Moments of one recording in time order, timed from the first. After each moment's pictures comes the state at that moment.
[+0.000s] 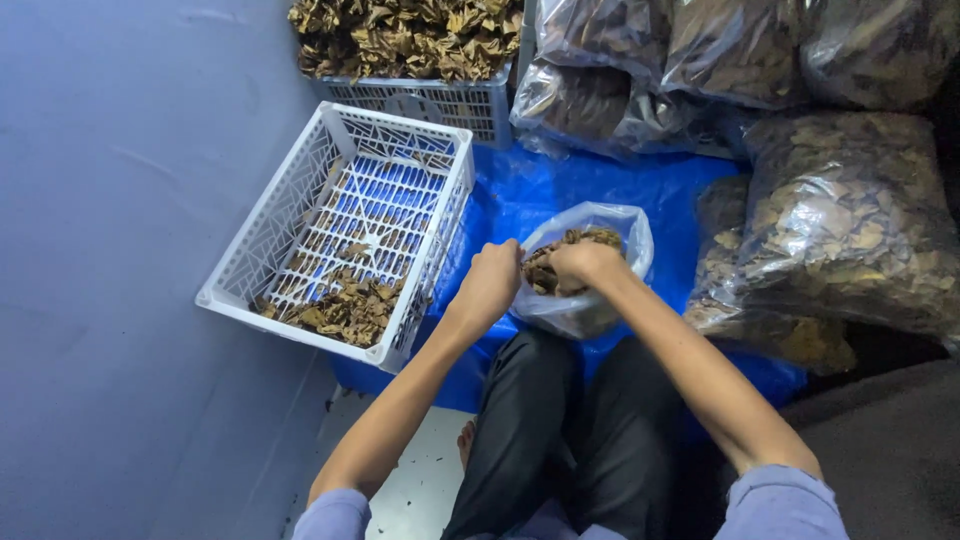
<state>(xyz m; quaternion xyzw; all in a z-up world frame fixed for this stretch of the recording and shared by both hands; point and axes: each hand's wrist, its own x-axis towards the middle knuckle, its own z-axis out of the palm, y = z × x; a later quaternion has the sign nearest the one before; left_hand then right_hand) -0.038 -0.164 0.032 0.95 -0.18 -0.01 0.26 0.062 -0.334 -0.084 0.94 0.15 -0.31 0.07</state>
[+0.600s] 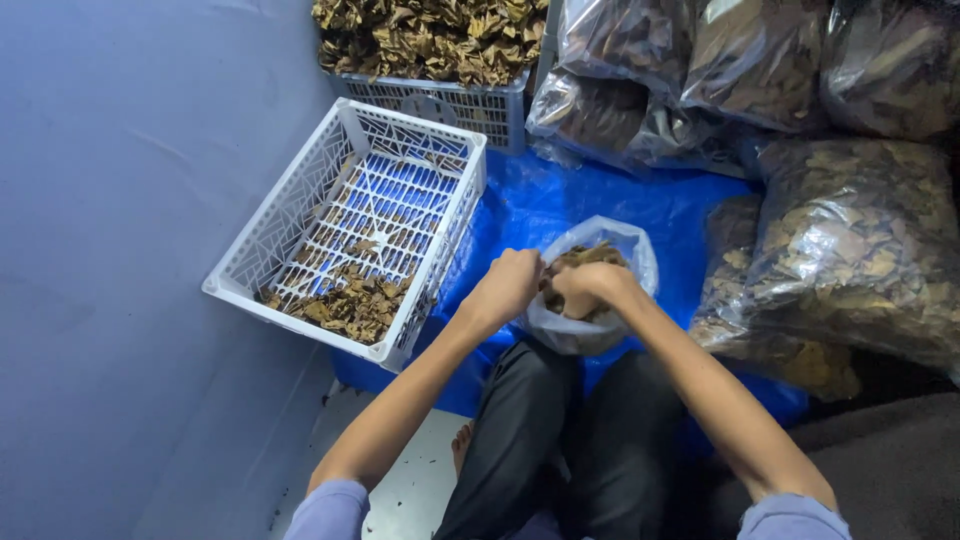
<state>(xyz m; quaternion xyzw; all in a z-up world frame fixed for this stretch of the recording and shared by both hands) -0.033 -0.169 0.042 0.93 -0.19 -0.09 0.30 0.041 -0.336 -0.037 0.88 0.24 -0.40 0.09</state>
